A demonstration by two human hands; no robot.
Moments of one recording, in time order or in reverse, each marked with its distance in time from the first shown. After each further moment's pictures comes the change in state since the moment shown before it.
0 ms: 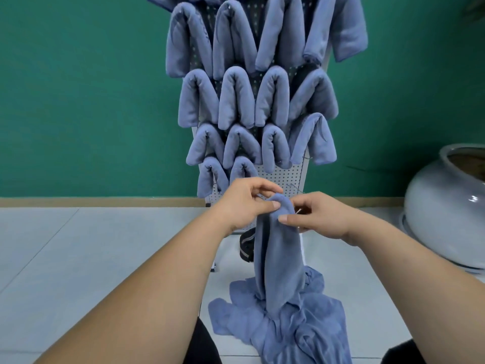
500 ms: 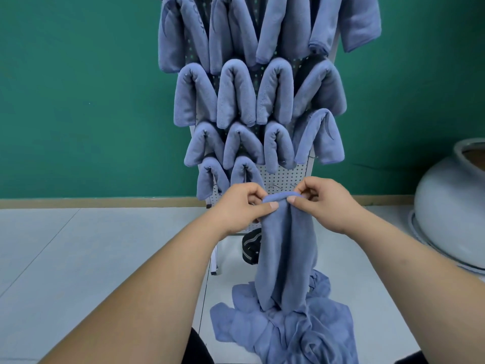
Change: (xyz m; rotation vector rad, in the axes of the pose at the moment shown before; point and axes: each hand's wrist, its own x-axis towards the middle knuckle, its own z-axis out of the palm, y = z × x) left_hand 0.019 -0.022 -0.008 0.022 -0.002 -0.130; right_hand 0.041 0.022 -0.014 -0.223 0.381 -0.104
